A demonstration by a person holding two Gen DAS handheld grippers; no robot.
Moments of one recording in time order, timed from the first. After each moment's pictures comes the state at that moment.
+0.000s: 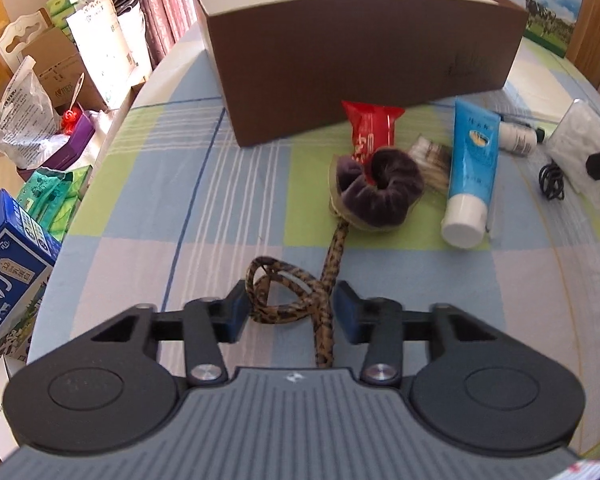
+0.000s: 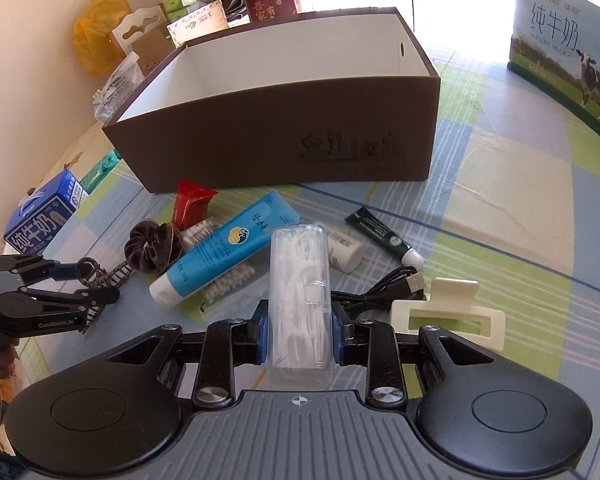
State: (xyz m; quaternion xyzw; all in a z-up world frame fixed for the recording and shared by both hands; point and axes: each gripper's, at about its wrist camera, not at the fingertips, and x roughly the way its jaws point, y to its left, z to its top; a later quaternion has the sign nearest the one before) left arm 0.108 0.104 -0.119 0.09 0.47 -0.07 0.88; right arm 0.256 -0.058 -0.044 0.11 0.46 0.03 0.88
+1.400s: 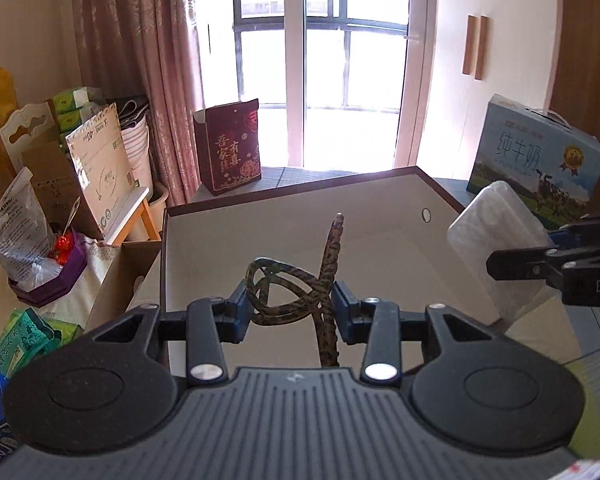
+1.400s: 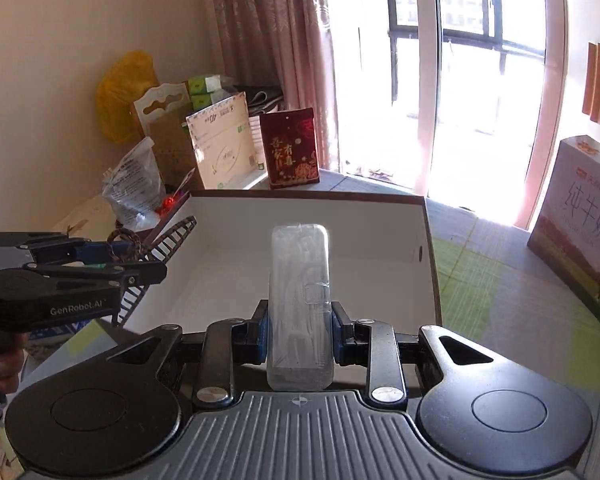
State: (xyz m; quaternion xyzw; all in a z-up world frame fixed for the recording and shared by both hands) left arm 0.268 0.051 0.012 0.03 0.33 -0.07 0.94; right arm 0.401 -0.084 0.050 0.05 0.34 0.05 0.94
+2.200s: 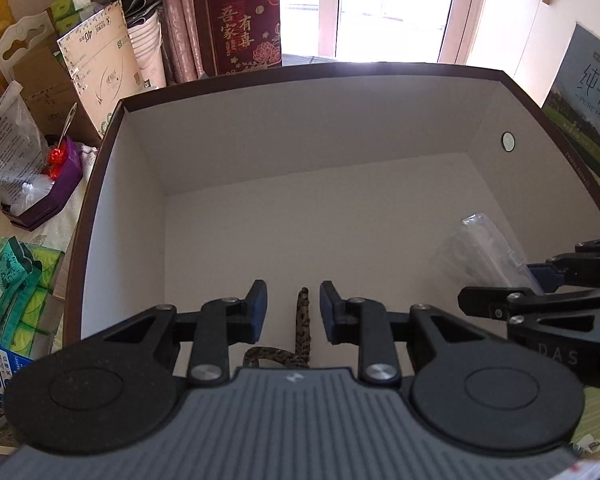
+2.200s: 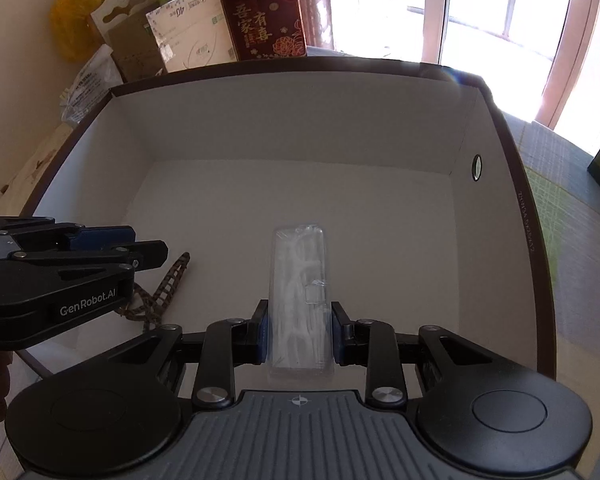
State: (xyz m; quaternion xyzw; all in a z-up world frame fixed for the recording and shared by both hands) left arm 0.354 0.045 -0.078 0.02 0.47 -0.02 0.88; right arm 0.514 -0.098 -0.056 0.06 0.50 0.04 0.86
